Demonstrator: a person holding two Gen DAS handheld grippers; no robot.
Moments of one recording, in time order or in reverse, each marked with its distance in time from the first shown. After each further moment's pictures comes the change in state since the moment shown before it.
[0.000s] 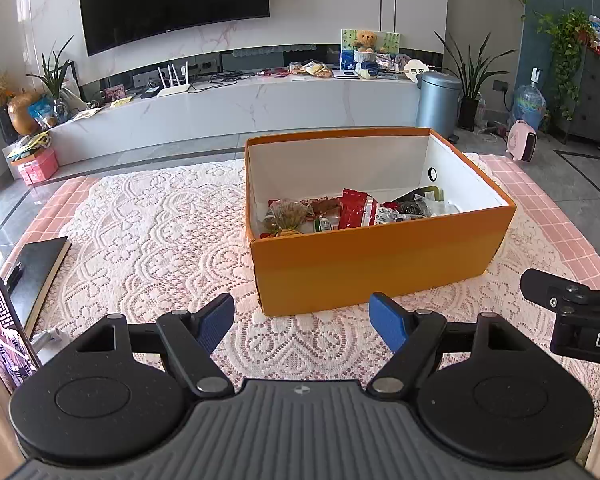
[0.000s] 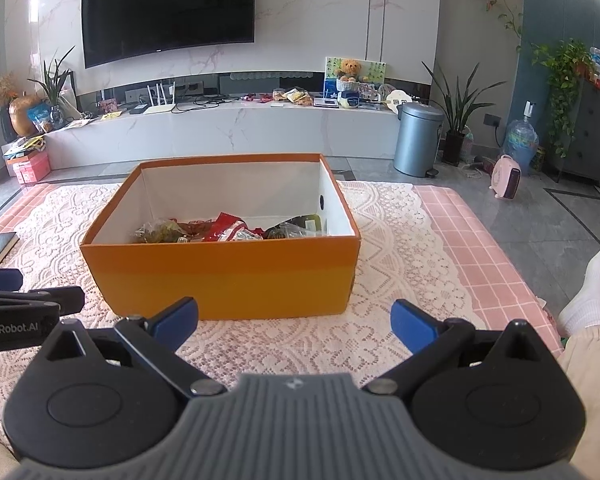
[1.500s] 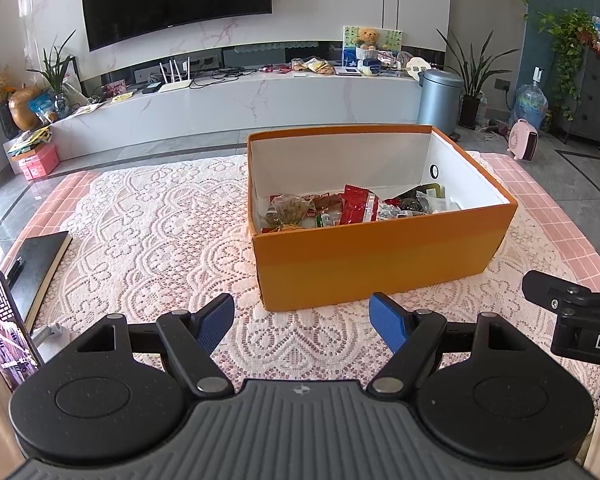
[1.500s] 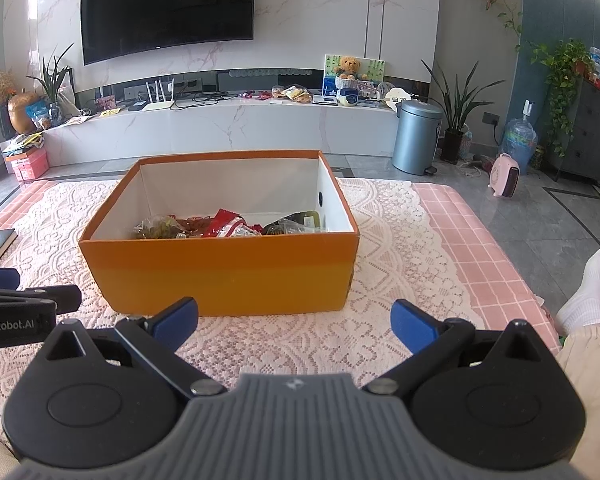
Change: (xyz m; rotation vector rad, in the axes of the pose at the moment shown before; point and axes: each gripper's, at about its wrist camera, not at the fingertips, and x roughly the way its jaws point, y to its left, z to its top) left arm 0.001 0.004 -0.002 -0.006 0.012 0.000; right arm 0.001 -0.001 -0.003 -0.001 0.006 -0.004
